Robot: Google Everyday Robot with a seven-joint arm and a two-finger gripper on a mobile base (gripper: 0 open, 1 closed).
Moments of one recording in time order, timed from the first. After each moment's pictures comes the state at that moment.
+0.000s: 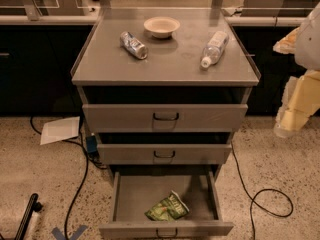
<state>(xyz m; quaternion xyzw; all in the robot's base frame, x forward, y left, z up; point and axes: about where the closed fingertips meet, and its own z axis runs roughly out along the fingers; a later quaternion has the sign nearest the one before) 0.438 -0.216 0.977 -0.60 0.78 -0.04 0.16</state>
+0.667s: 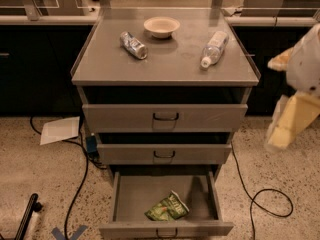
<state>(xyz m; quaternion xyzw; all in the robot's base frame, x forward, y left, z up) 0.435 -0.214 0.945 -0.59 0.79 -0.02 0.18</state>
